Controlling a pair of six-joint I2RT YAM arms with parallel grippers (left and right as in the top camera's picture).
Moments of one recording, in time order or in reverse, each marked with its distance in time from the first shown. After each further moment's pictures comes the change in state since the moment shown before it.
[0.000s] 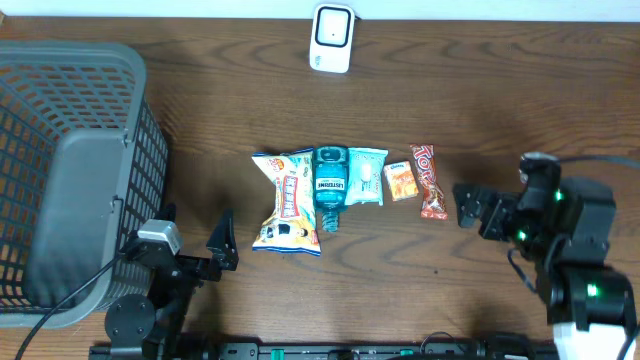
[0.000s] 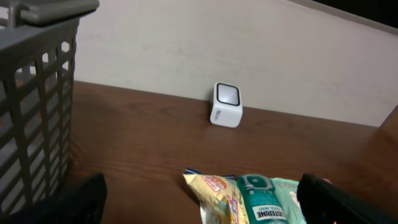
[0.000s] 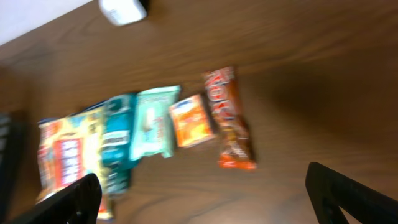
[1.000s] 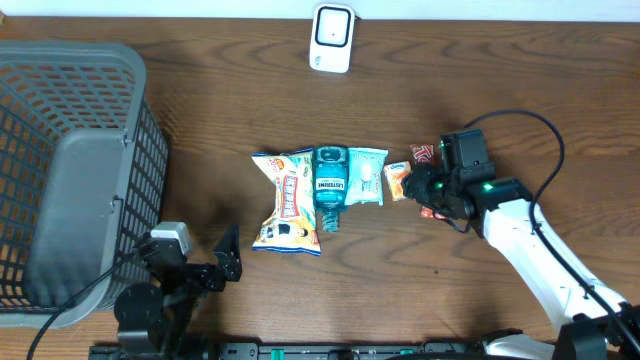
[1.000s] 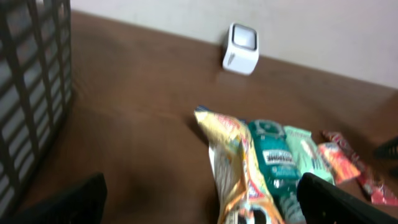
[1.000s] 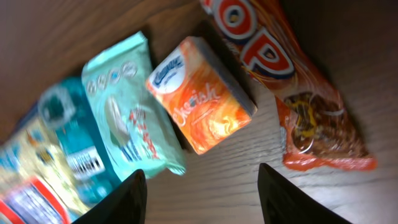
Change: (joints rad) left arm 0.000 0.000 0.000 -0.233 0.002 0.000; right arm 0.331 0.586 0.006 0.265 0.189 0.547
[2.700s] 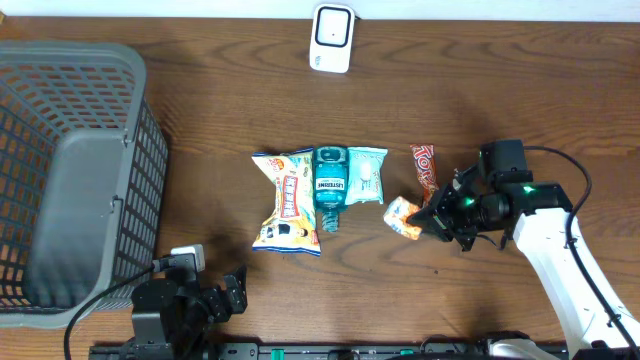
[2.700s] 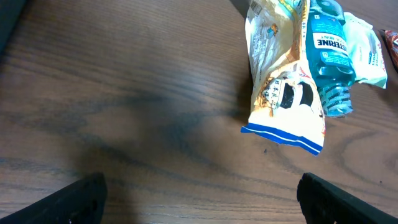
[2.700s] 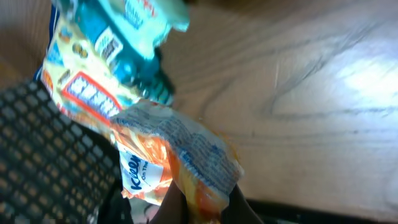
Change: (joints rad) left arm 0.000 0.000 0.000 -0.438 0.000 0.000; right arm -0.173 -0.098 0.015 -0.396 -0.501 -0.035
